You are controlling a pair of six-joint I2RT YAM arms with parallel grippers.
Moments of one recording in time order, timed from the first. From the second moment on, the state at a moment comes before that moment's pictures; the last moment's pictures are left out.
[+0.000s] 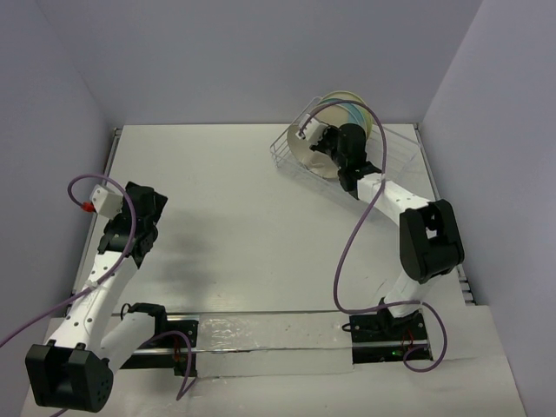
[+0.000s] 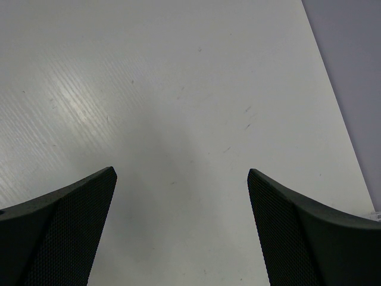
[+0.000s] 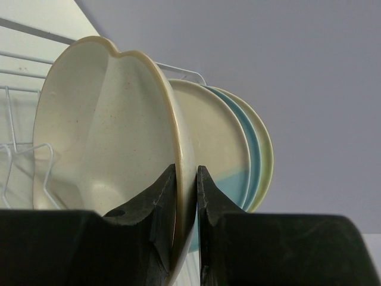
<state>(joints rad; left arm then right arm) -0.16 0.91 0.71 -0.48 -0.60 -1.07 0.31 1.69 1.14 0.37 -0.02 -0.90</state>
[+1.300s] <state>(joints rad) -0.16 0.86 0.71 -0.46 -0.60 -1.03 0.36 1.71 1.36 0.06 0.02 -0.74</state>
